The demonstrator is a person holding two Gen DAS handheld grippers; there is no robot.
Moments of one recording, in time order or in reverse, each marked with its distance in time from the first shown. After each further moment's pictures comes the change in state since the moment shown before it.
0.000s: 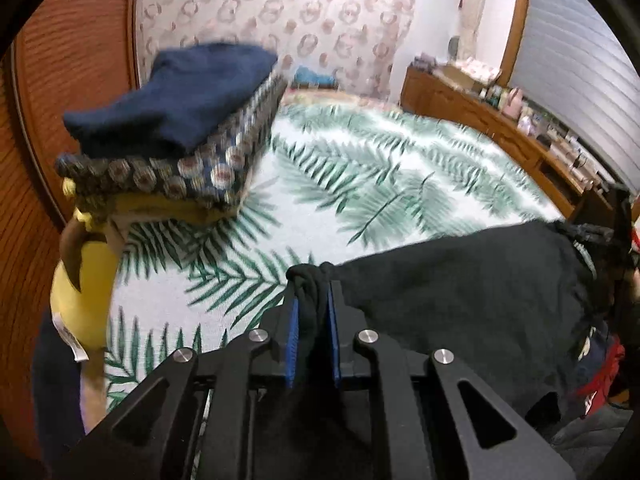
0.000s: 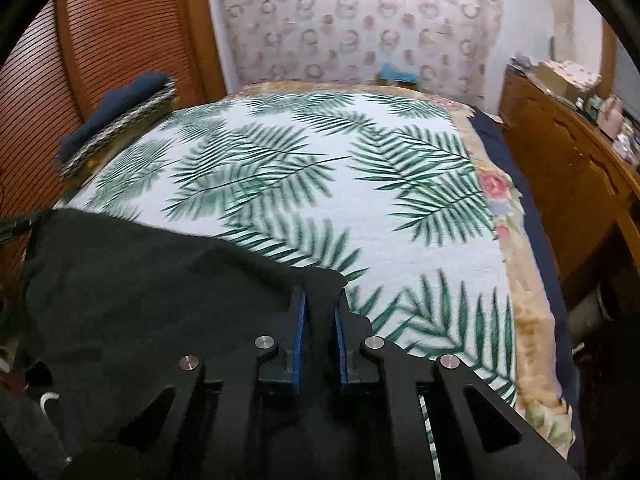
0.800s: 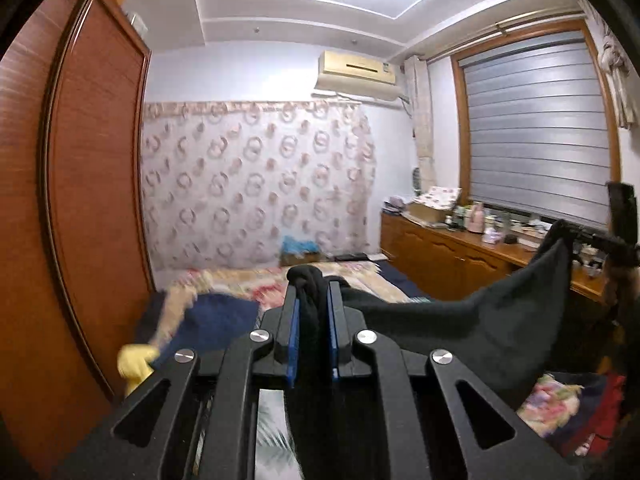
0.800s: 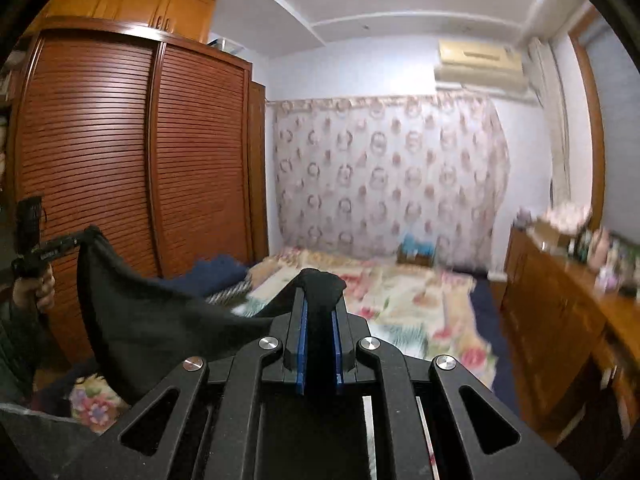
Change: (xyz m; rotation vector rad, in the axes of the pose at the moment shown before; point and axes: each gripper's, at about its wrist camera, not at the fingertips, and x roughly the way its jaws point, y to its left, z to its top) left arm -0.222 -0.067 0.115 0.159 -0.558 0.024; right arm -0.314 0.009 0.064 -0.141 -0.583 0.044
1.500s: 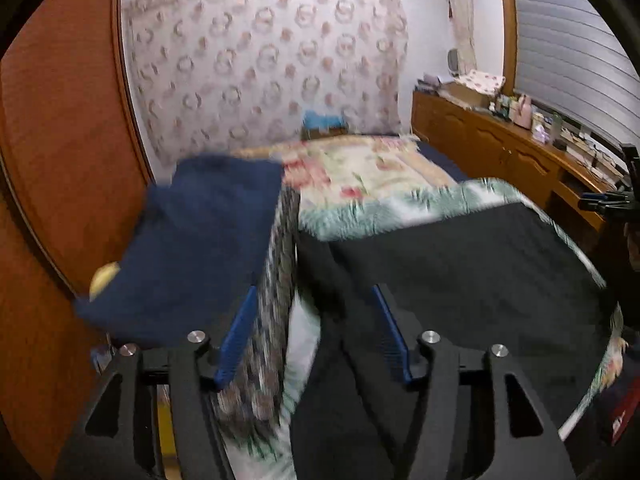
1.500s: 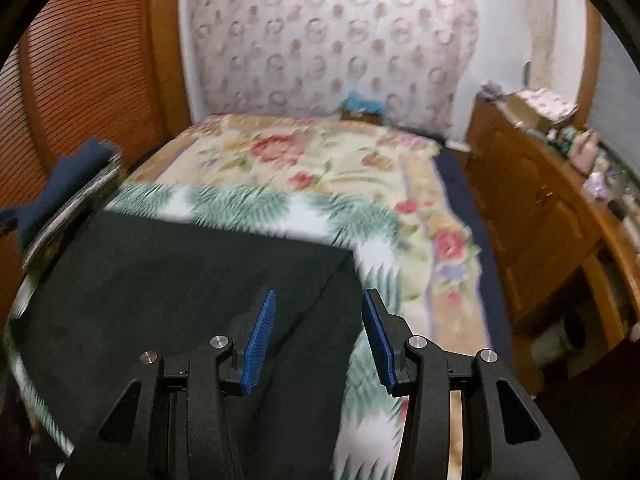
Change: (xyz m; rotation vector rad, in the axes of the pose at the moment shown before) left arm 0.210 0.046 -0.130 0.002 0.472 0.062; right arm 0.257 -0.057 -0.115 0.121 0.541 -0.158
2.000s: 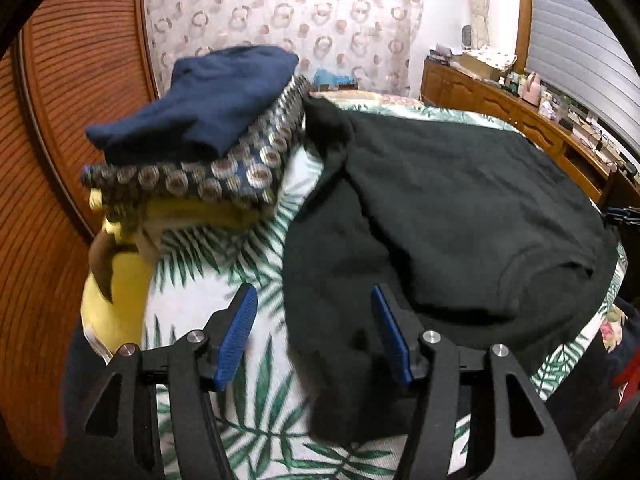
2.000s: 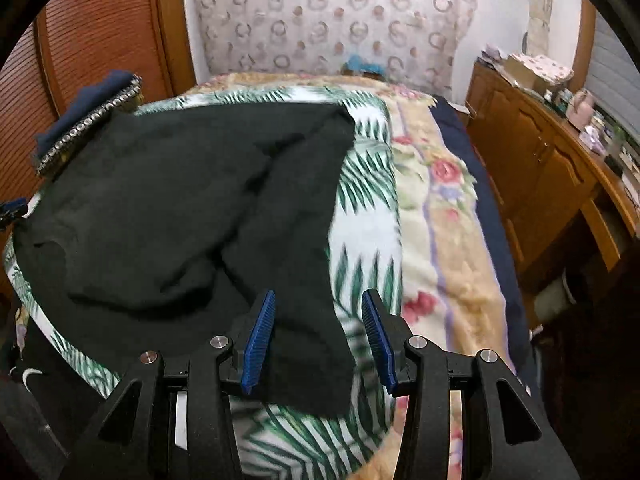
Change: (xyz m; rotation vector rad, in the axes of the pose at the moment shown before) left arm -0.019 -0.015 -0.128 -0.068 0.121 0.010; right arm -0.047 -0.040 -0.084 0.015 0.107 -0.009
